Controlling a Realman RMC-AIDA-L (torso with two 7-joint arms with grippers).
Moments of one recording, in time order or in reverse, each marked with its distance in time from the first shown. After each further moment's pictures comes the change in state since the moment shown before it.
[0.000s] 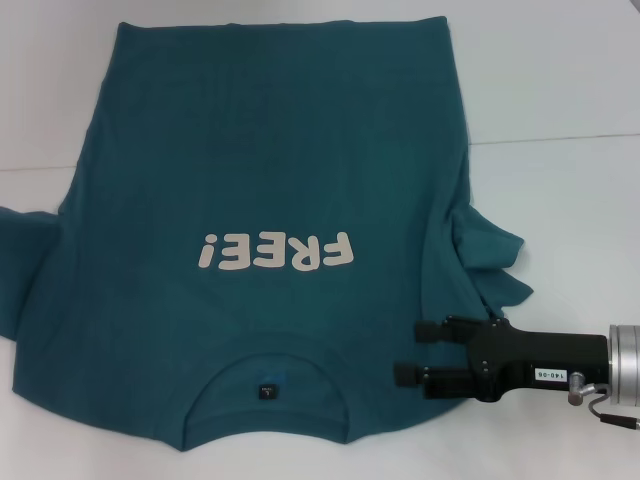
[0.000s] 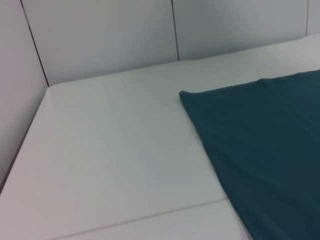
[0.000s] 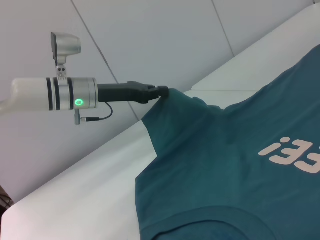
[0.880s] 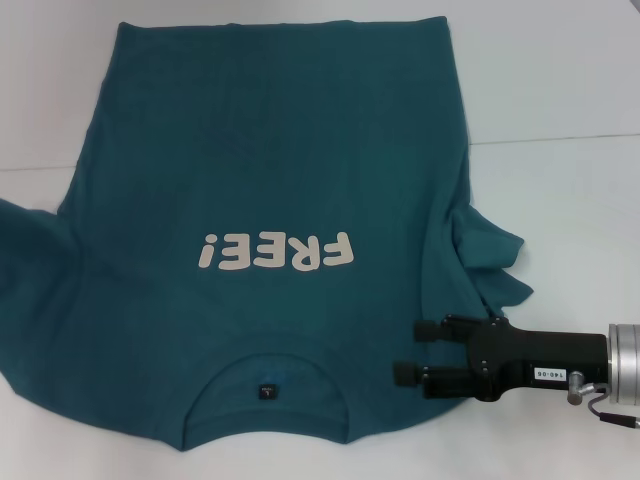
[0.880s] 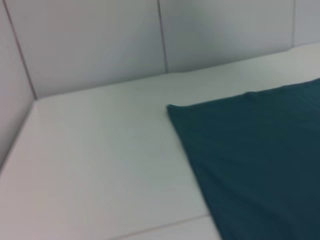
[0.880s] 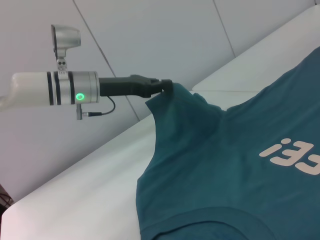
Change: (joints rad) left arm 0.001 -0.012 0.030 0.044 0.000 0.015 -0.020; right arm 0.002 0.000 0.000 0.000 0.000 0.000 -0.005
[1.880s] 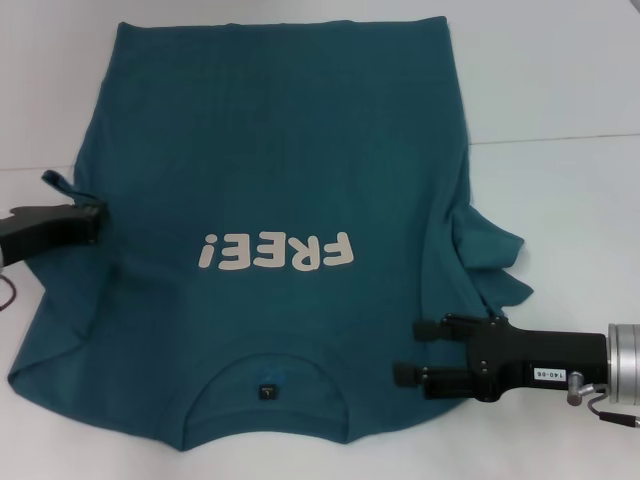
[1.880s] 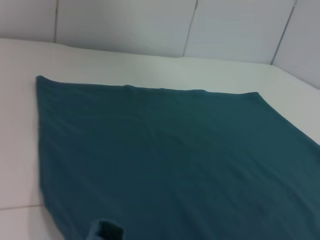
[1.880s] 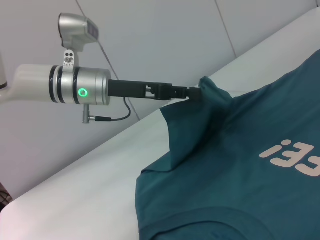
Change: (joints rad) left arm -0.053 -0.005 0.055 -0.027 -0.012 0.286 -0.264; right arm 0.000 0.000 -0.003 0.000 0.001 0.002 -0.015
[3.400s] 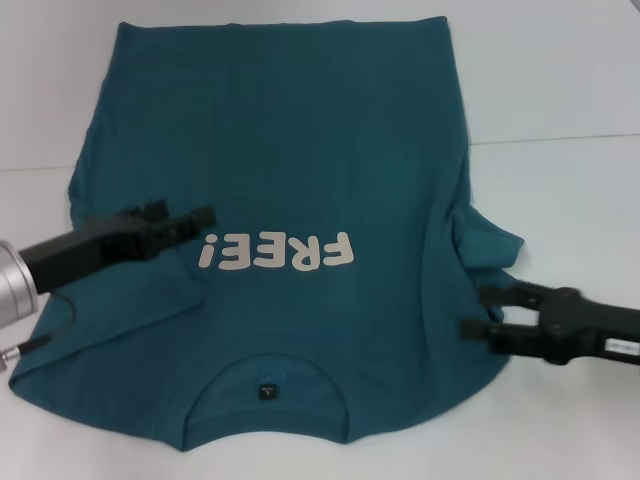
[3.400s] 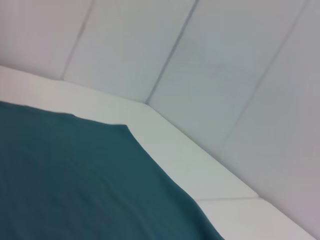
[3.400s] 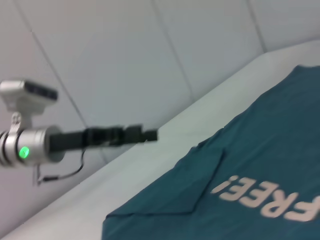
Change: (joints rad) left arm 0.053 -0.001 0.000 -0.075 -0.300 0.330 0.134; right arm -0.046 -0.050 0.172 -0.014 0.000 -0.079 0.011
